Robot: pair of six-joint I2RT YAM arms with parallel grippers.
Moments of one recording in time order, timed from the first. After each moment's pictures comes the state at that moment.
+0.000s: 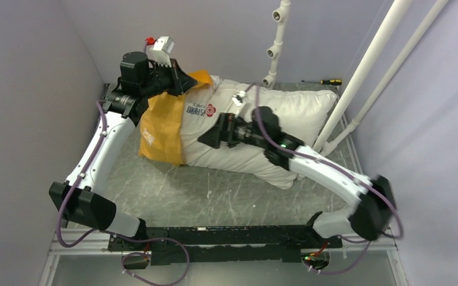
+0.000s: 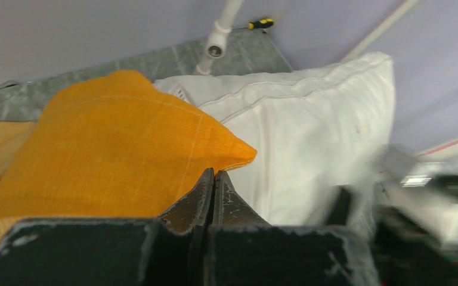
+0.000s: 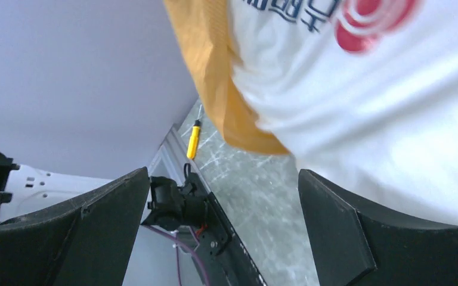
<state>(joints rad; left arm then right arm) -0.29 1.46 1.63 -0.38 0.50 -0.34 0.78 1.45 1.10 0.15 -0.38 0.74</state>
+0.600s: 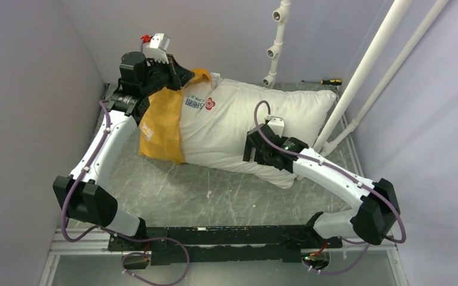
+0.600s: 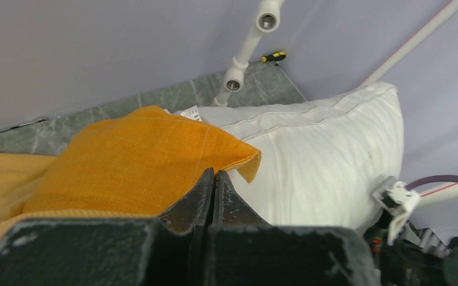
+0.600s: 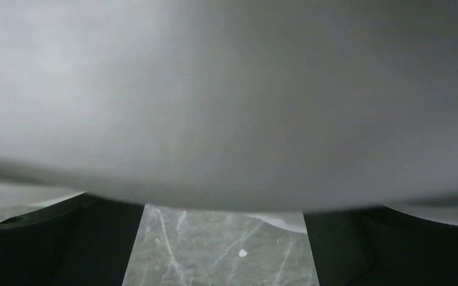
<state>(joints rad) -0.25 1.47 1.54 -0.17 0.45 -0.32 0.76 1.30 1.06 -0.74 0.42 0.80</state>
